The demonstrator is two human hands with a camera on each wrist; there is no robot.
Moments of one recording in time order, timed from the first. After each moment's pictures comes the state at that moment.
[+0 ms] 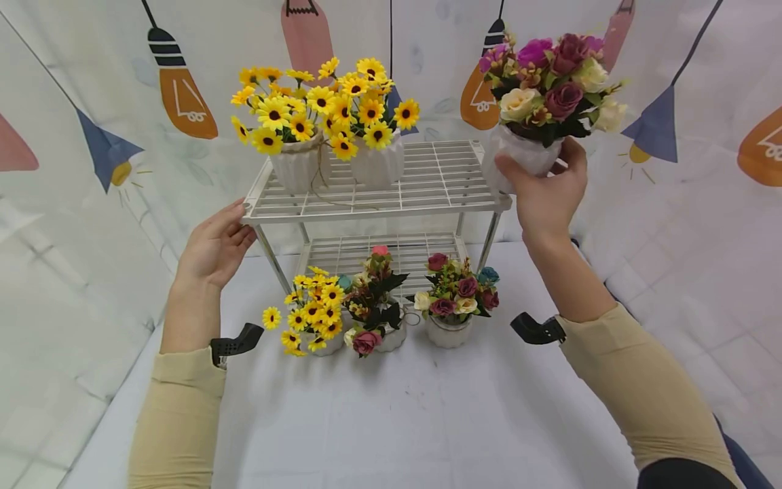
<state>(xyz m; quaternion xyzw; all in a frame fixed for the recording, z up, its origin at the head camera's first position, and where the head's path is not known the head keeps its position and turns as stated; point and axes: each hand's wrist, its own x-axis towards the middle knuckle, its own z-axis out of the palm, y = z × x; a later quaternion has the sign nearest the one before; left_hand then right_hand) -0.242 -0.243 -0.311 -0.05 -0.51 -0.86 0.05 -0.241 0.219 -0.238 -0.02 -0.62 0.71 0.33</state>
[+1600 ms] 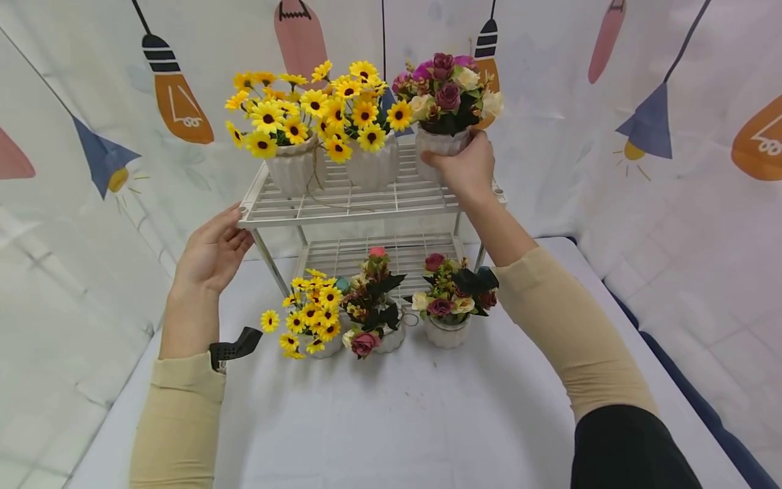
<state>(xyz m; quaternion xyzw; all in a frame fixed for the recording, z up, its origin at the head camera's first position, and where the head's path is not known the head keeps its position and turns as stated) -0.243 -0.242 -0.312 -0.06 -0.50 -0.86 0.04 -0.302 0.154 -0.225 -0.05 -0.81 0.56 0.14</state>
